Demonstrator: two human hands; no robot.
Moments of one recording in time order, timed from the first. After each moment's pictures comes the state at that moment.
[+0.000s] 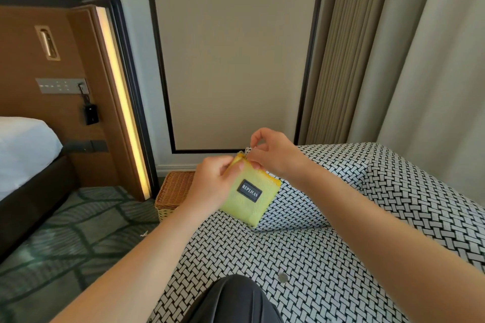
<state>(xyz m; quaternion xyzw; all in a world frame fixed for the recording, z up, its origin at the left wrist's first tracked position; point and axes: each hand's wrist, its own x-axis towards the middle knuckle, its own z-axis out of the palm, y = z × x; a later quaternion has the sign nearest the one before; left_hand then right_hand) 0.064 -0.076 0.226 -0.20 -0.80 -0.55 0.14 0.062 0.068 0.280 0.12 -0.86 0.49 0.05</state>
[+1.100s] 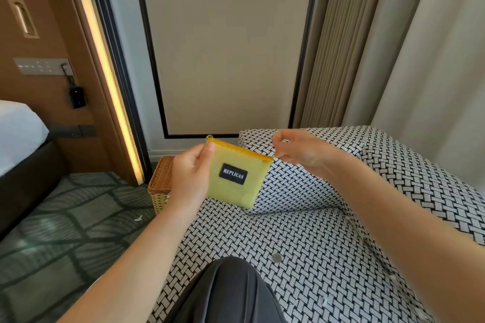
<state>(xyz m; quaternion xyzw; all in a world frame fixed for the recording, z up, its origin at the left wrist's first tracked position) 0.074 -0.080 0.204 -0.11 -0.72 -0.65 0.22 0.060 0.114 0.264 0.04 -0.86 0.50 -0.07</state>
